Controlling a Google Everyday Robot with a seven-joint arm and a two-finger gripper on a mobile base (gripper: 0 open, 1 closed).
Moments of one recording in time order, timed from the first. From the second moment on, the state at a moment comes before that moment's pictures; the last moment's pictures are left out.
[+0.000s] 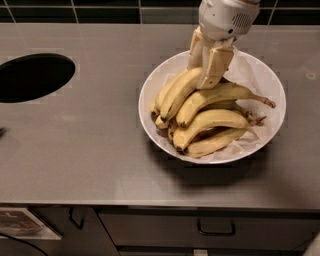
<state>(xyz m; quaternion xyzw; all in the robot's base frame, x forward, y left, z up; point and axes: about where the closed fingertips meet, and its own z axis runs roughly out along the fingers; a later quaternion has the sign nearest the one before) 0.532 -0.097 0.975 -0.79 0.60 0.06 0.12</state>
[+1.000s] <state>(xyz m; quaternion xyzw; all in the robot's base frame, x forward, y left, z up) 0.533 -0.097 0.975 -0.79 0.60 0.06 0.12</state>
